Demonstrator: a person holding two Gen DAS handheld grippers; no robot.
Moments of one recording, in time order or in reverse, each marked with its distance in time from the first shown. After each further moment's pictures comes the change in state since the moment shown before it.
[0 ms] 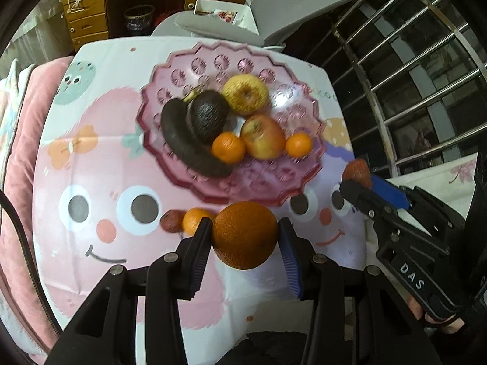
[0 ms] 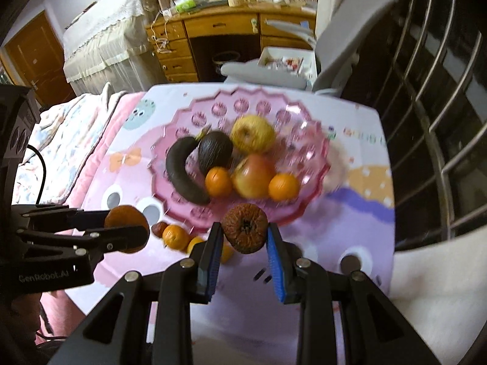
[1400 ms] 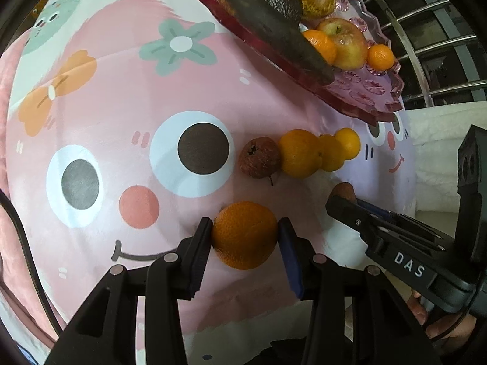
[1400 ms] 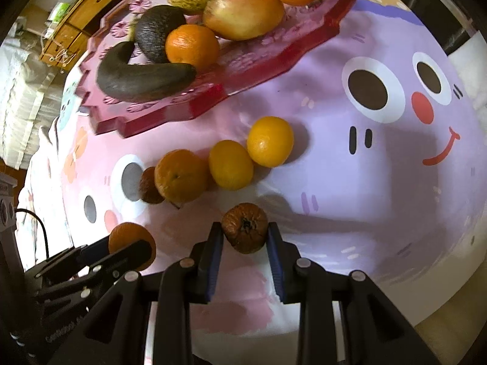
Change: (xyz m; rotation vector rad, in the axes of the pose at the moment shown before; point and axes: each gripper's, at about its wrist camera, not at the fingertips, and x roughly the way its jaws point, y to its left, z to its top) left arm 0.092 0.114 -0.031 0.125 0.307 -0.022; right arm 0.117 0.068 -0.085 0.608 0.379 -0.002
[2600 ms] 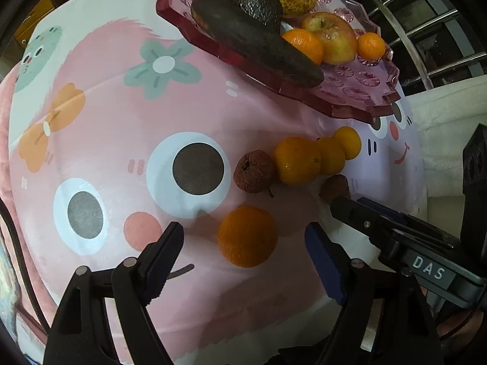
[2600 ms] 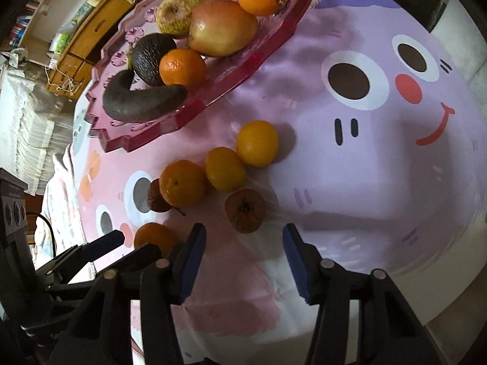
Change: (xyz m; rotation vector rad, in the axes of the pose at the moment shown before) left arm 0.004 -0.011 0.012 0.119 -0.008 0.059; right arm 0.000 -0.019 0.000 0.116 -0.059 0.079
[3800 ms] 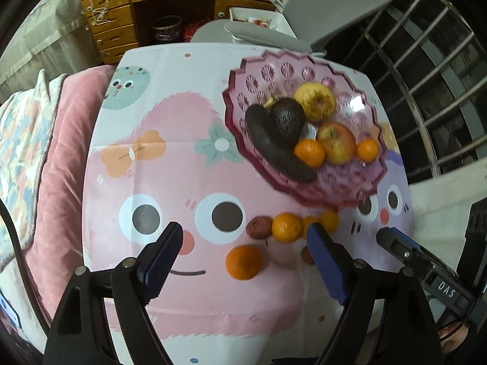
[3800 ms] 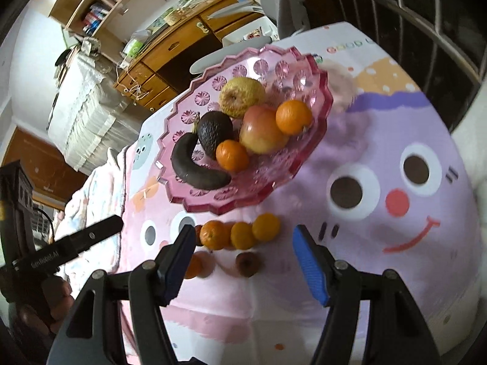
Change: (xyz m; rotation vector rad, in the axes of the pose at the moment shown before) left arm -0.111 -0.016 -0.014 -0.240 -0.304 0.151; right arm -0.083 -0.024 0.032 -0.223 -0.189 0.242
